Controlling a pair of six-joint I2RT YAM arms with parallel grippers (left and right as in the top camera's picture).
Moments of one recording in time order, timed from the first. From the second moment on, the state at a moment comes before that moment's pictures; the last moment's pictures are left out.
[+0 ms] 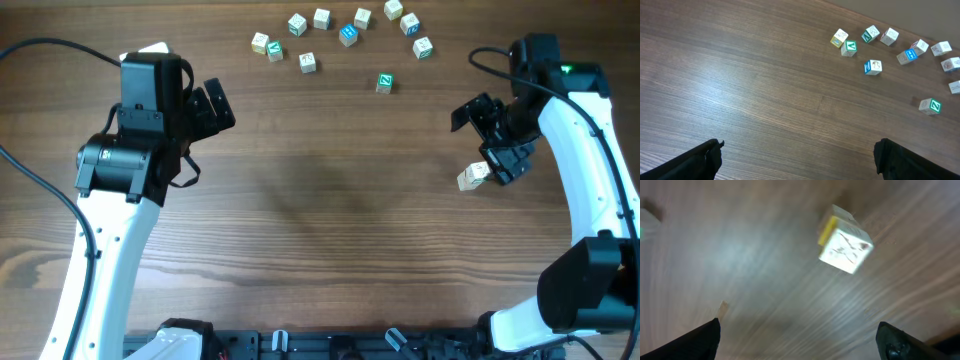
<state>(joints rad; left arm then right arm) -0.14 1.30 1.36 -0.89 -0.18 -0.42 -0.03 1.71 1.50 -1.31 -0.18 0.98</state>
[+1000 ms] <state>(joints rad) -0.14 1.30 1.36 -0.89 -0.18 -0.42 -0.10 1.83 1.41 -1.23 -0.05 1.17</state>
